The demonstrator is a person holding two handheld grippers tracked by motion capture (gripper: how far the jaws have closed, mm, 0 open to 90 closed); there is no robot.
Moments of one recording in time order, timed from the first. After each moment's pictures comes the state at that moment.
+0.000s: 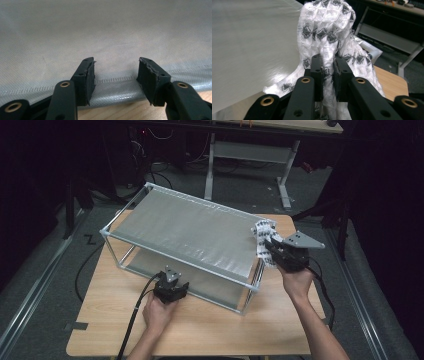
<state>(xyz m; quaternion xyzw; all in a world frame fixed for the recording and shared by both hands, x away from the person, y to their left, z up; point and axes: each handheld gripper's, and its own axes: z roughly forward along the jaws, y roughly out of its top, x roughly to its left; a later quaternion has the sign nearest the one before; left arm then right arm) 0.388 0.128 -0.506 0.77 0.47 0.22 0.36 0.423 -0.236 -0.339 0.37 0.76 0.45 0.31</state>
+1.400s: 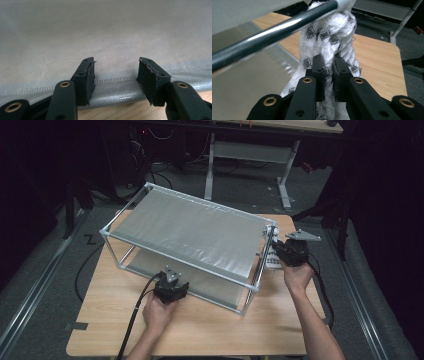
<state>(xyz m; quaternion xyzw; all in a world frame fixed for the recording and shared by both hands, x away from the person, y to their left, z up) 0.388 0.128 -0.505 0.77 0.47 0.22 0.36 0.470 -0.261 -0.382 0.46 0.74 0.39 0.28</state>
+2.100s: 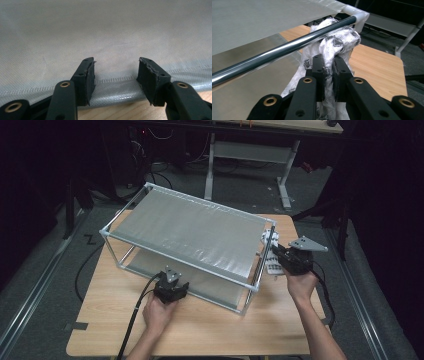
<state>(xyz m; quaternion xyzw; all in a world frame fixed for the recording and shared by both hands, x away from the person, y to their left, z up) 0.388 0.128 -0.505 0.77 0.47 0.22 0.36 0.431 -0.261 -0.370 0.41 0.75 0.42 0.30</state>
